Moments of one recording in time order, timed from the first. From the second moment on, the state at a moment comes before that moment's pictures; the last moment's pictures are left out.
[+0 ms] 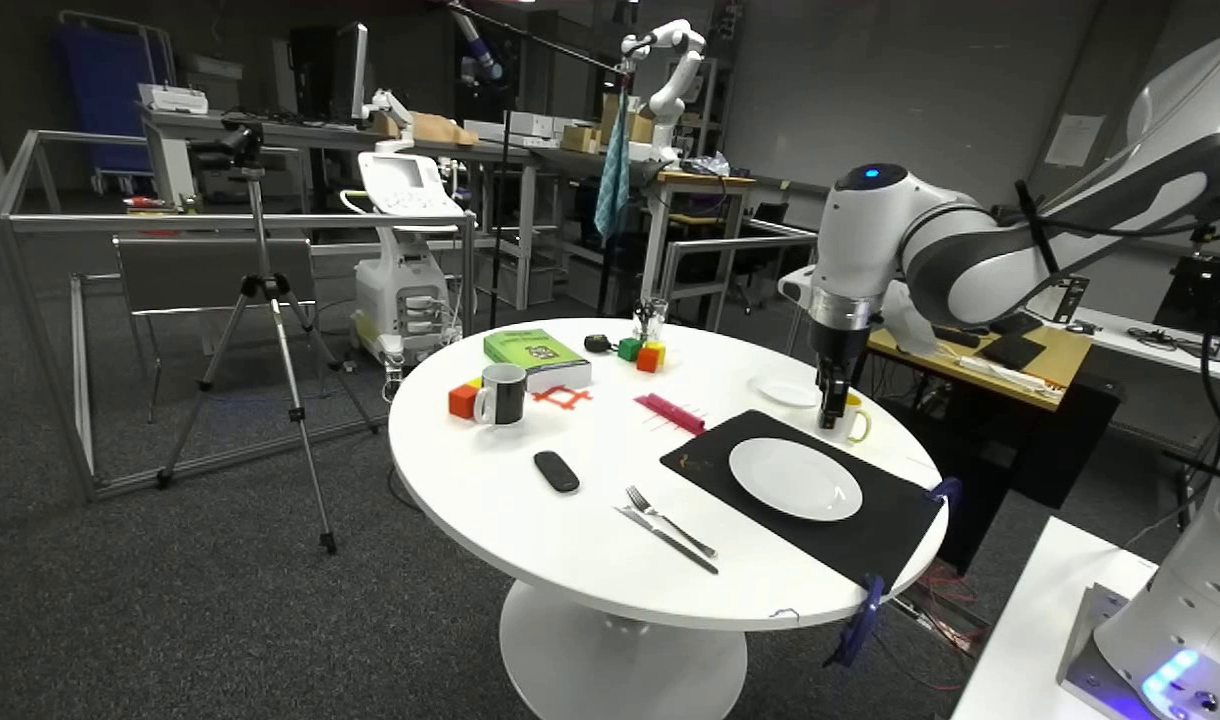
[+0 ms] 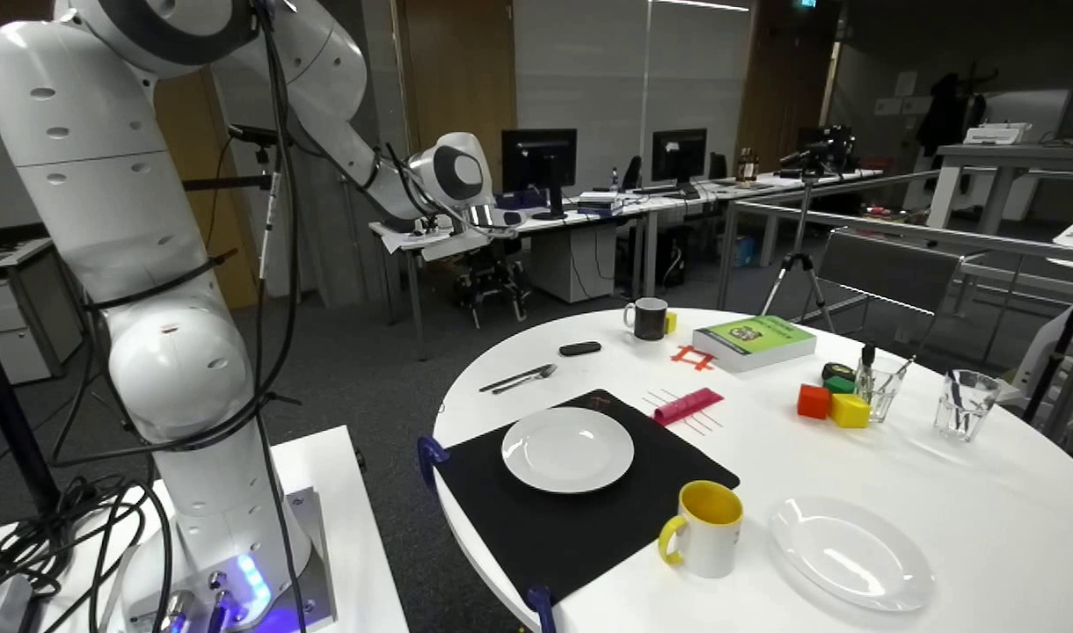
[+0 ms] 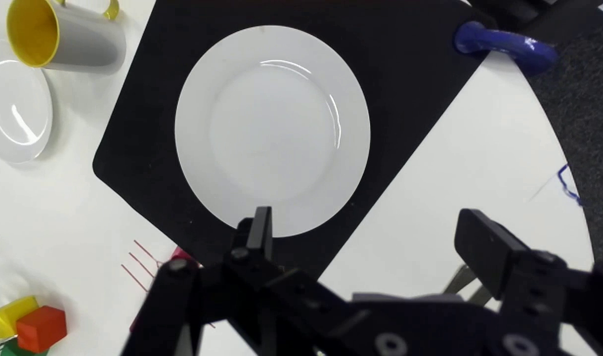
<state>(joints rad) 0.18 -0.07 0.26 -2.34 -0.38 2.16 0.06</state>
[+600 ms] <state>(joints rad) 0.26 0.13 0.28 -2.24 -0.46 2.04 0.12</state>
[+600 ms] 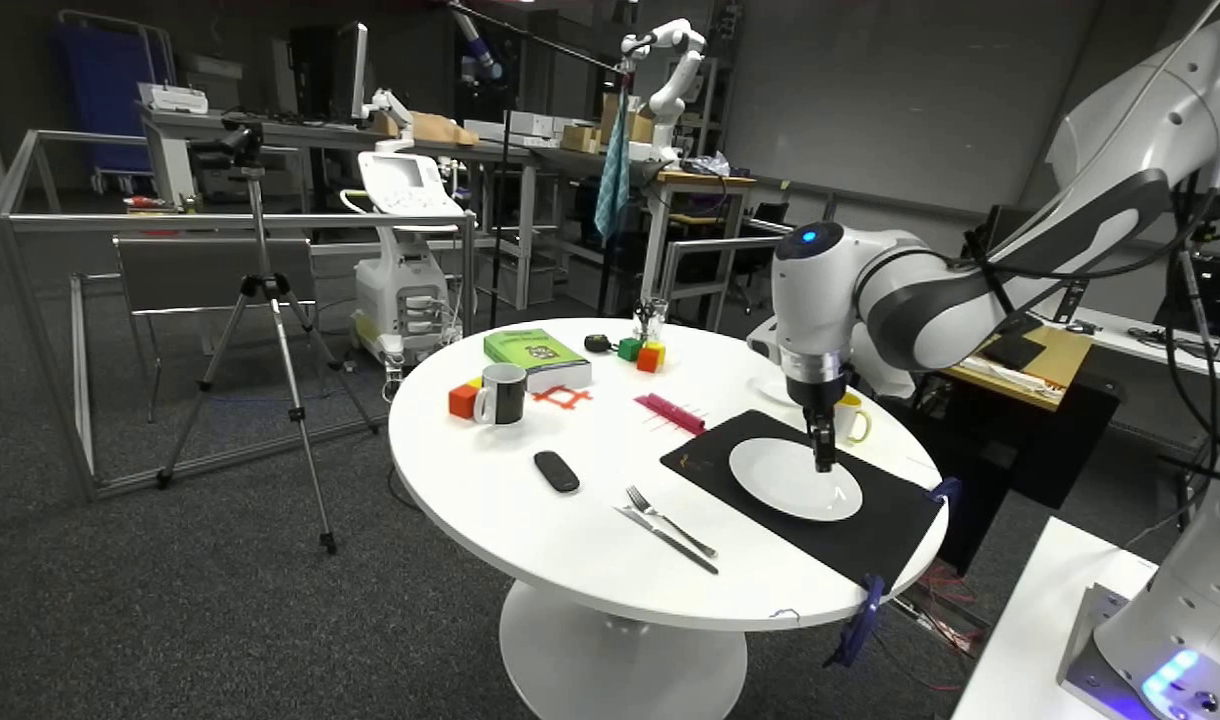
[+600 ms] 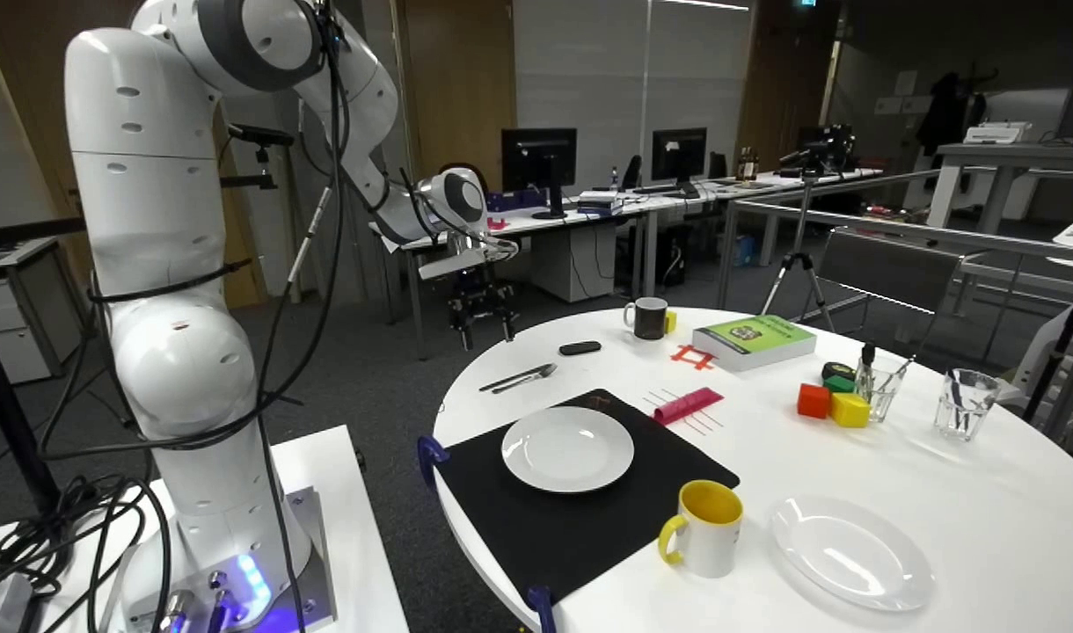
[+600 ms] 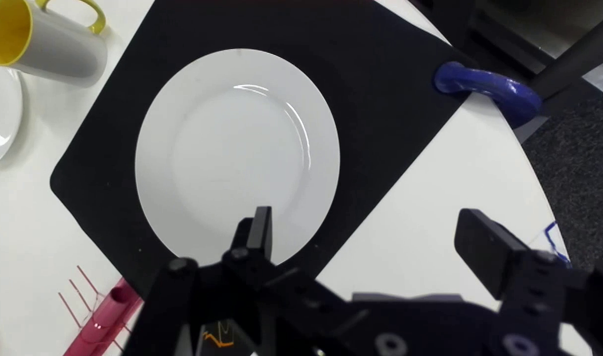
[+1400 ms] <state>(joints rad) 0.33 0.33 0.23 -2.14 -0.45 2.00 0.42</state>
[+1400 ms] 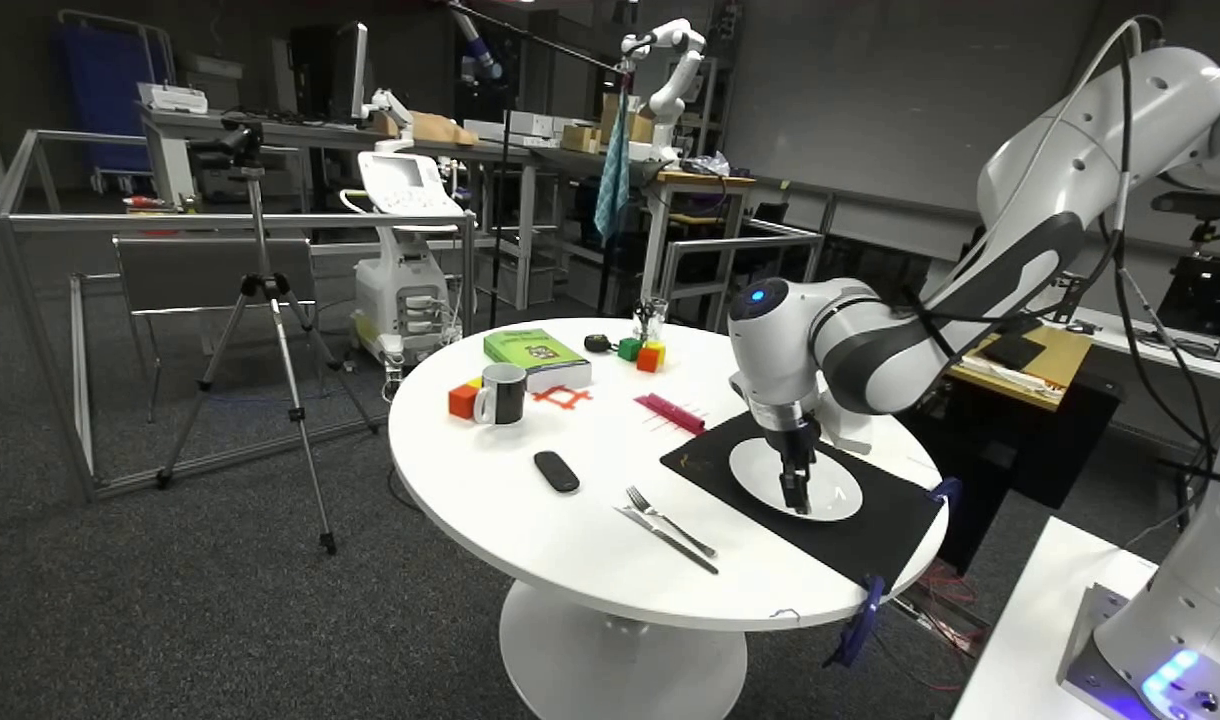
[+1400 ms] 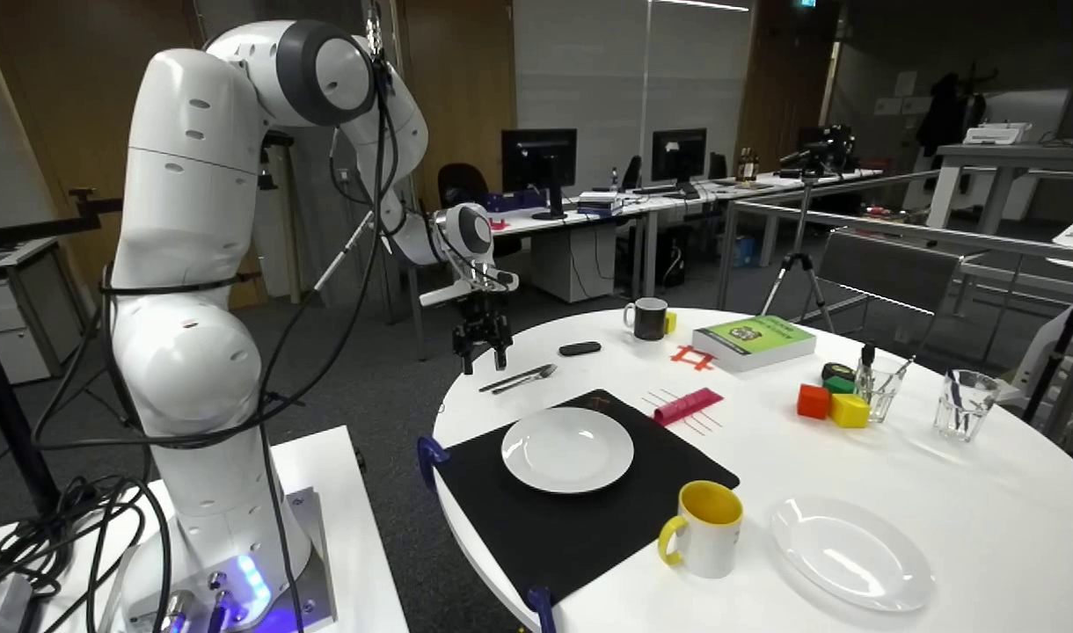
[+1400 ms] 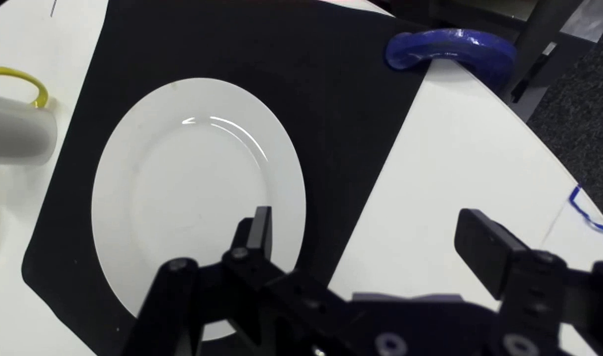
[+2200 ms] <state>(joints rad) 0.35 0.36 0.19 -2.14 -0.45 1.97 0.58</state>
